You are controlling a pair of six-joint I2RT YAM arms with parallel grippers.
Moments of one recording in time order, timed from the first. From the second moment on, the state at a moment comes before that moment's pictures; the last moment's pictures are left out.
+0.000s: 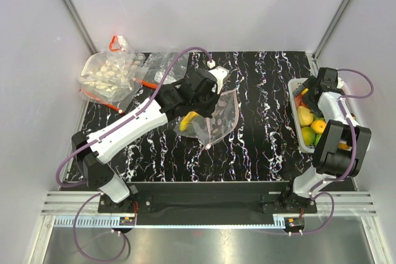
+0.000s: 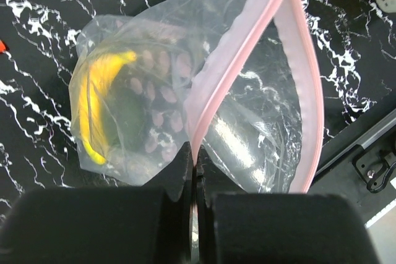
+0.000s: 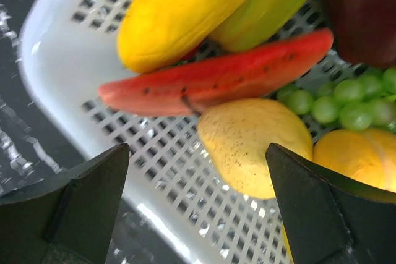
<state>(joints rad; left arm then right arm) -0.92 1.59 1.65 -0.82 -0.11 -0.27 -0.28 1.60 1.16 -0.46 0.08 0.56</state>
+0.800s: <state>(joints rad) -0.92 1.59 1.66 -0.79 -0.06 -0.25 -0.29 1.57 1.06 -0.51 0.19 0.55</state>
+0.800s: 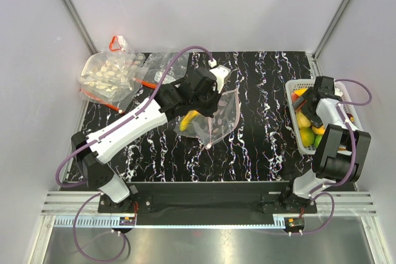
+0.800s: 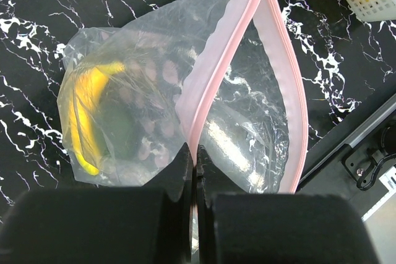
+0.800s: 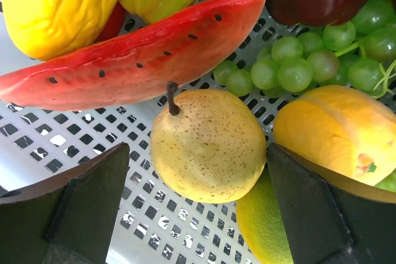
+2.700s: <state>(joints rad) -0.93 1.89 2.31 -1.23 -0.29 -0.24 0.20 0.94 1.27 -0.49 -0.62 0.63</state>
